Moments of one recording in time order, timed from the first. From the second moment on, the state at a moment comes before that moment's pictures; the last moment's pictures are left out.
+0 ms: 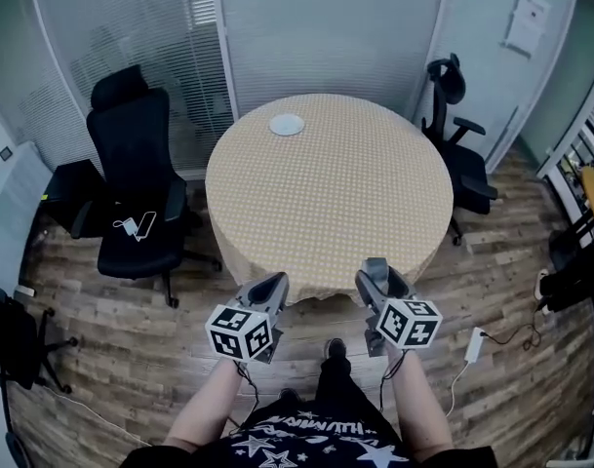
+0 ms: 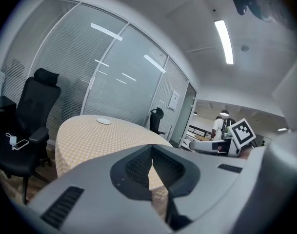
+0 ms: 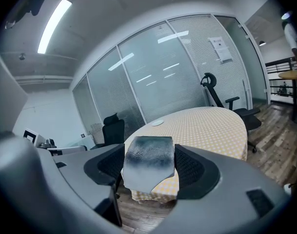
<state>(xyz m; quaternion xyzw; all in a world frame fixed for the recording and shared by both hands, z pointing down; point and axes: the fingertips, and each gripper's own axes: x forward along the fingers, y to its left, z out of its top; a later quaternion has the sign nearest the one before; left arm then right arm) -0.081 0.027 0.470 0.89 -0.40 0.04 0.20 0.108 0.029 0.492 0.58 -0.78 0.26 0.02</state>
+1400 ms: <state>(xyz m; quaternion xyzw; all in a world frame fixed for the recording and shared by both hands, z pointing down) -0.020 -0.170 0.454 0.84 -0.51 0.05 0.18 0.181 -0.218 0.505 0.49 -0.82 0.30 0.01</state>
